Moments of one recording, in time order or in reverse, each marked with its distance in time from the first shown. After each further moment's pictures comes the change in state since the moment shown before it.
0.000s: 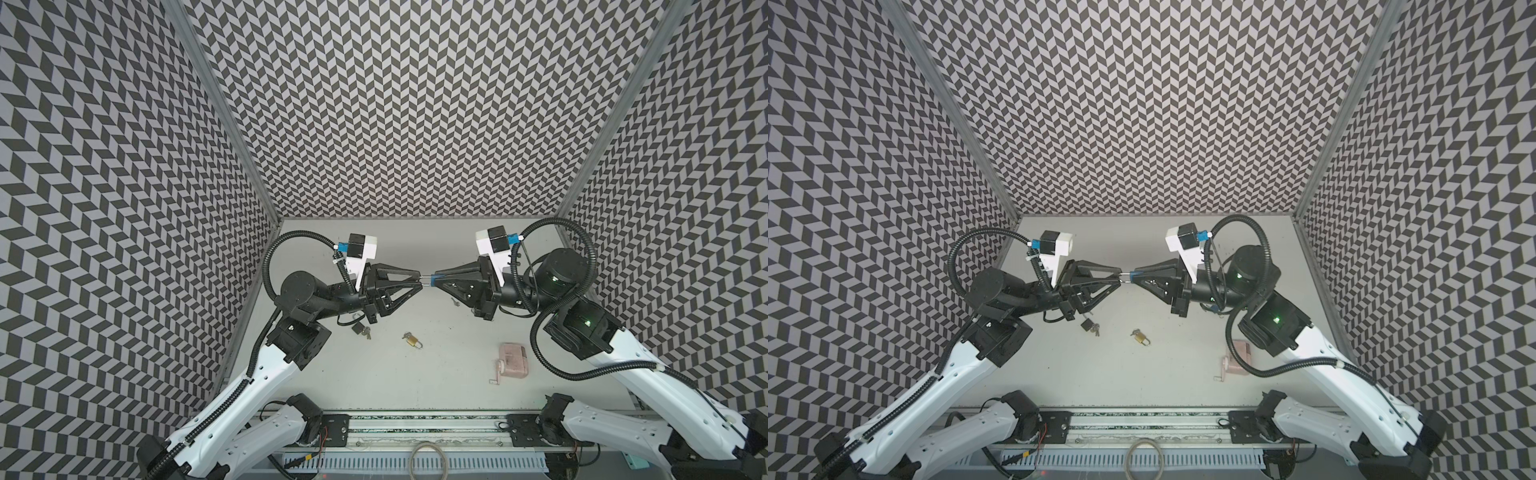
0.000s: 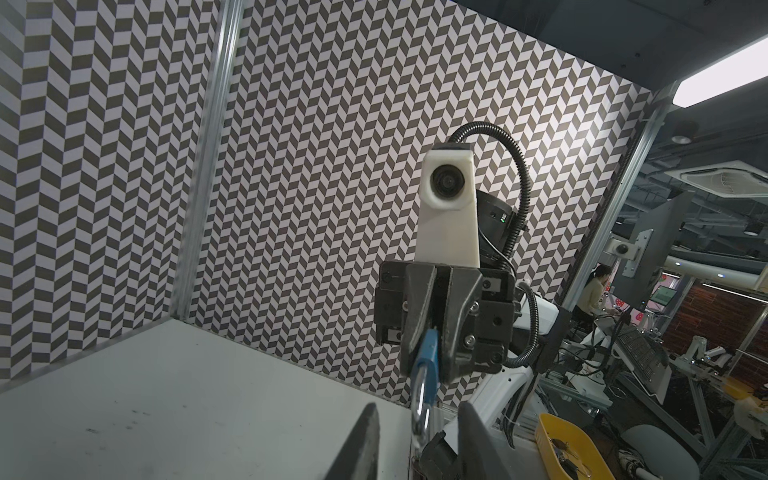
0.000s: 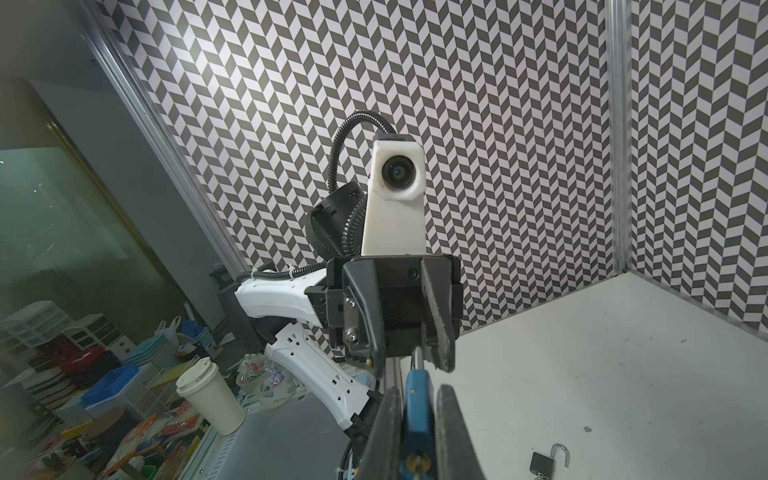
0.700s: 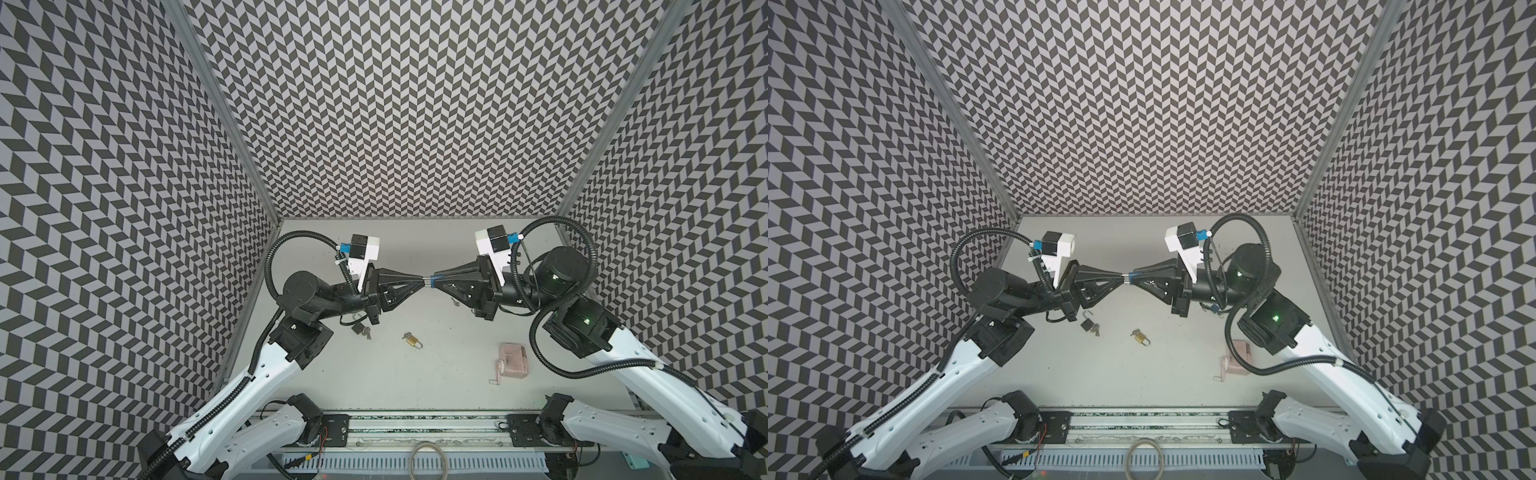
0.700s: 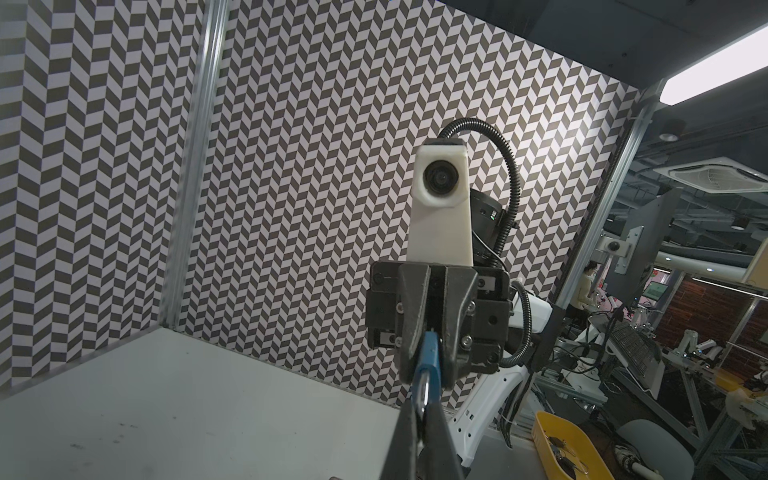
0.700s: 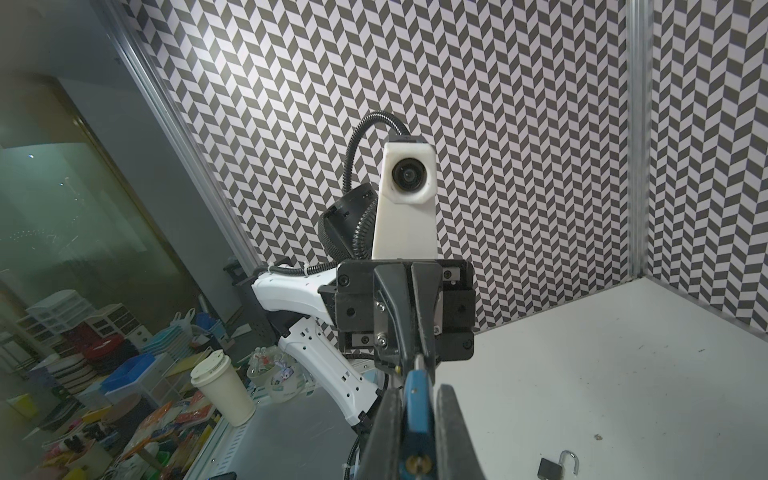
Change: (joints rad) left arm -0.054 0.029 0.000 0.045 -0.009 0.002; right arm 0.008 0.023 0.014 0.023 -0.033 0.001
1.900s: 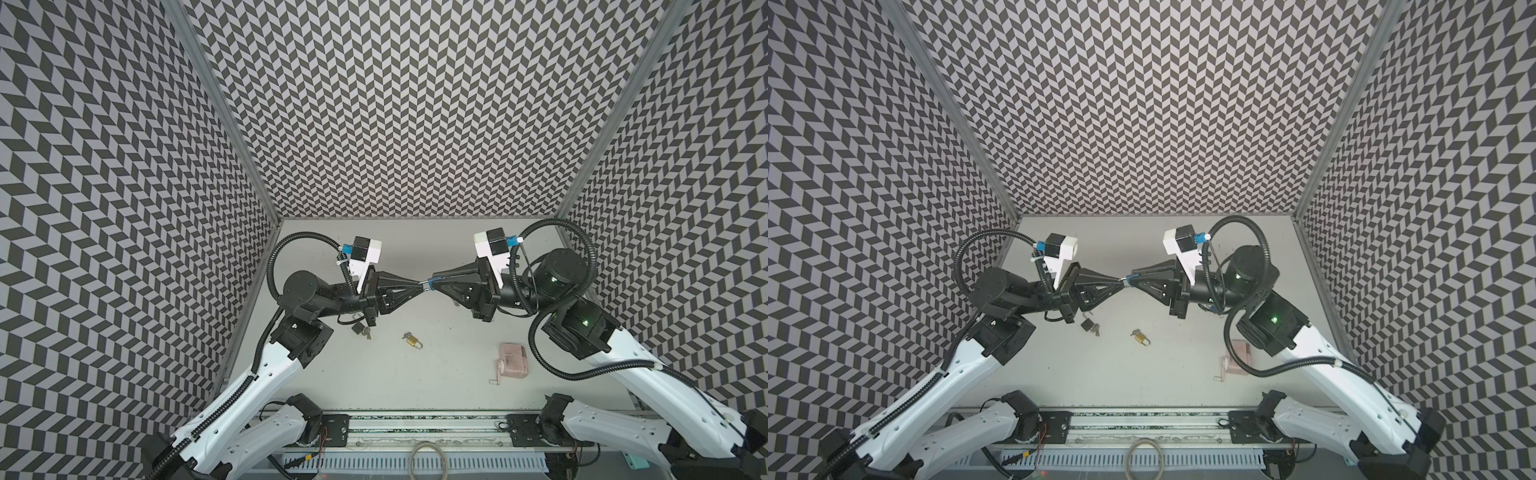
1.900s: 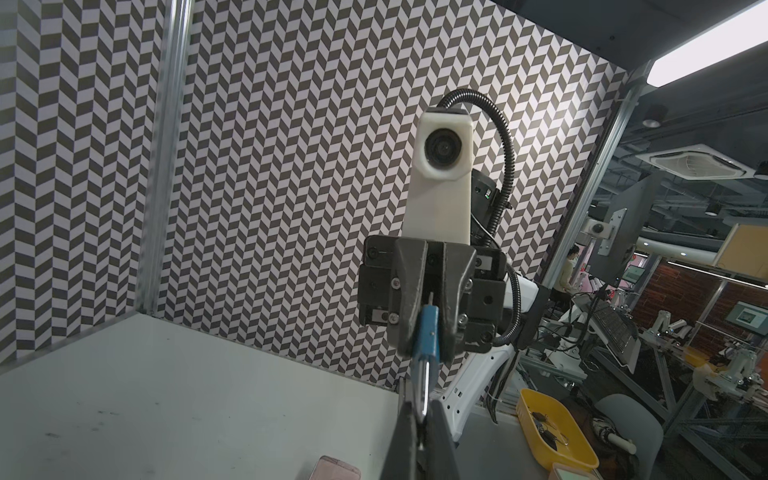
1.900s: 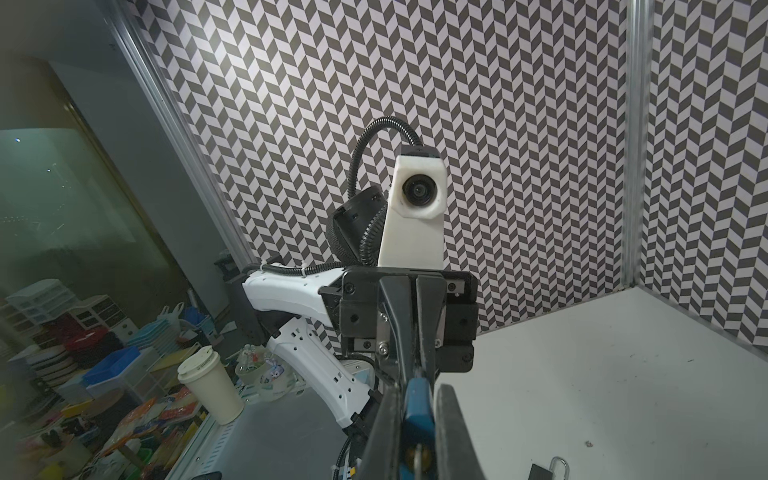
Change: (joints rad) left arm 0.086 -0.011 -0.018 0.000 0.118 -0.034; right arm -0.003 -0.015 -0.013 -0.008 0.019 -0.039
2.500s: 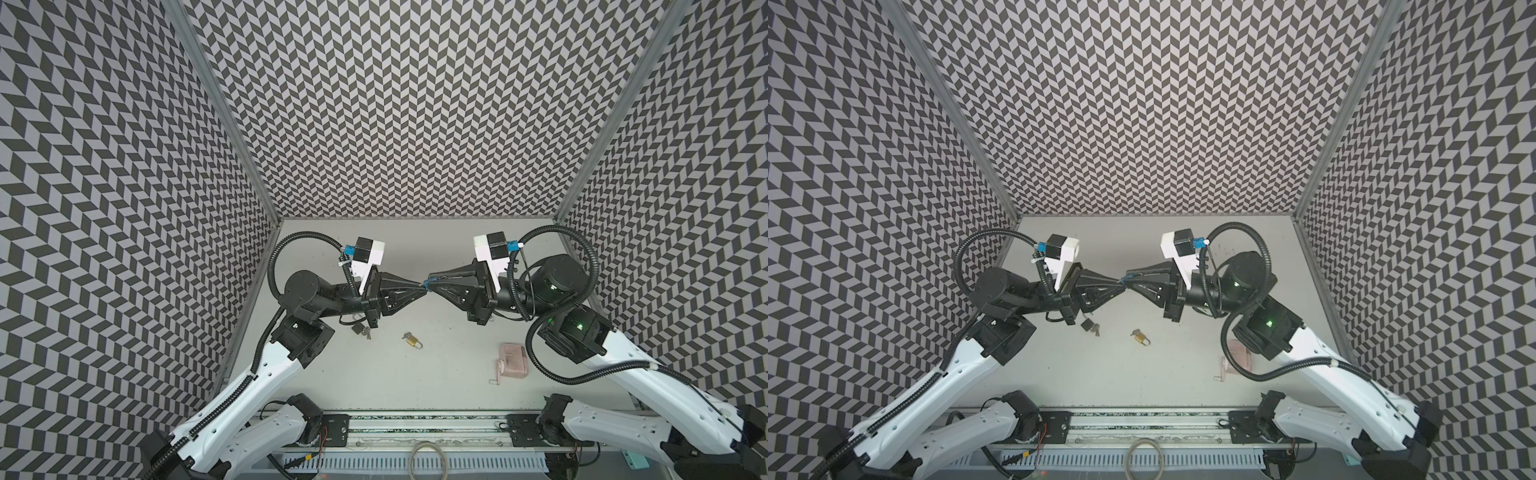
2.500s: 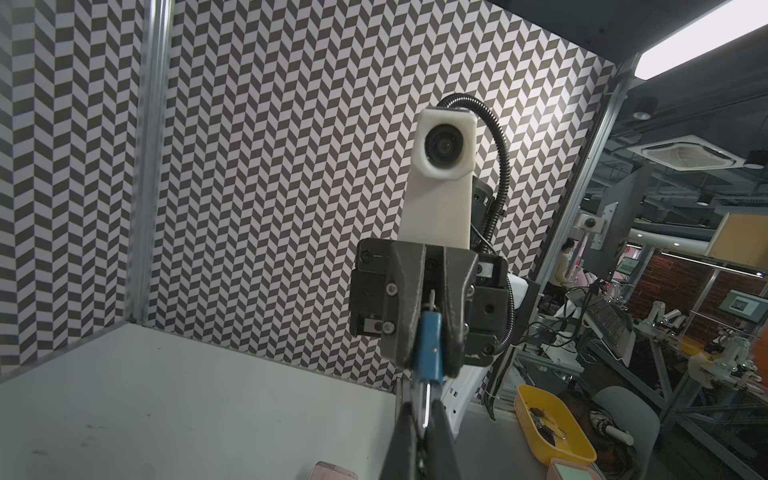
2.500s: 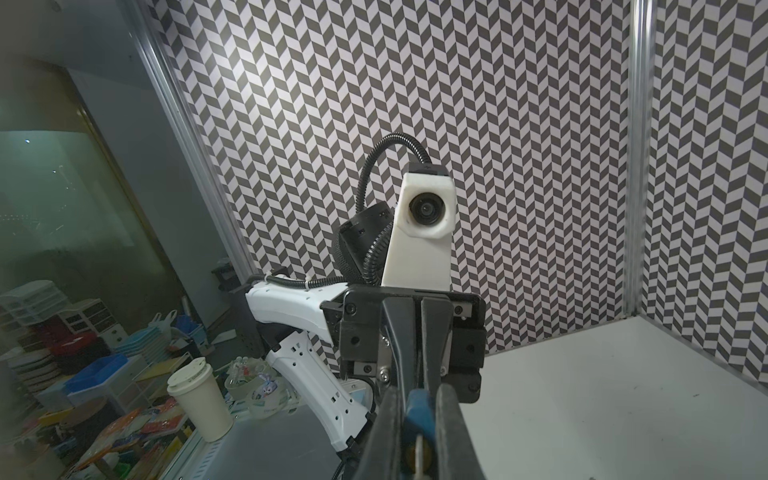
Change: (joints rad) left arm -0.006 0.005 0.019 -0.023 -0.003 0.024; right arm 0.051 0.005 -0.034 0.096 0.056 -0.008
